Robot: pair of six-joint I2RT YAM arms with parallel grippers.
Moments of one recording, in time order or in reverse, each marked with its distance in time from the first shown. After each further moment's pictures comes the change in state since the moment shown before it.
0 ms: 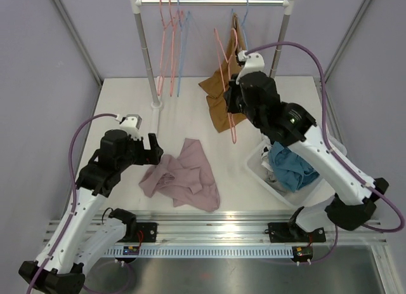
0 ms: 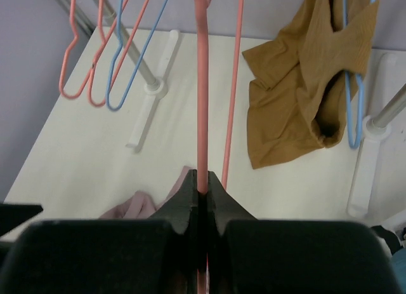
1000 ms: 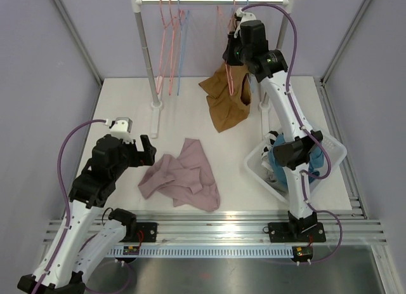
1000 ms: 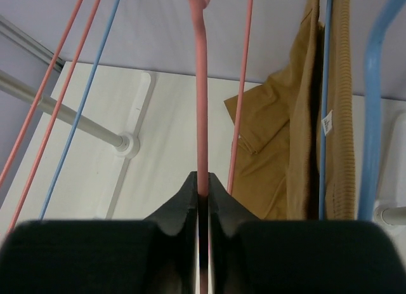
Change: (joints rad) left arm 0.001 -0.119 -0.023 0.000 -0.105 0.000; right arm -0.407 0.834 0.980 -0.184 -0.409 -0.085
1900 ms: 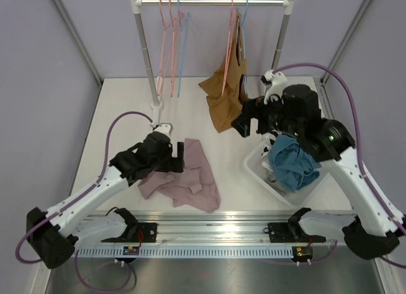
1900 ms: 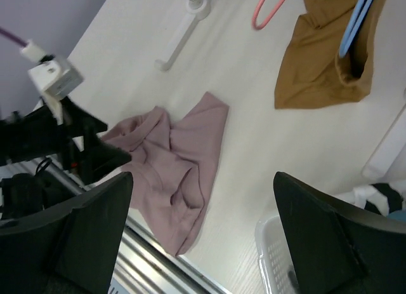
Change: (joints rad) left arm -0.324 0.343 0.025 -0.027 -0.110 -0.225; right arm 0.172 -1.008 -1.104 0.040 -0.114 -0.028
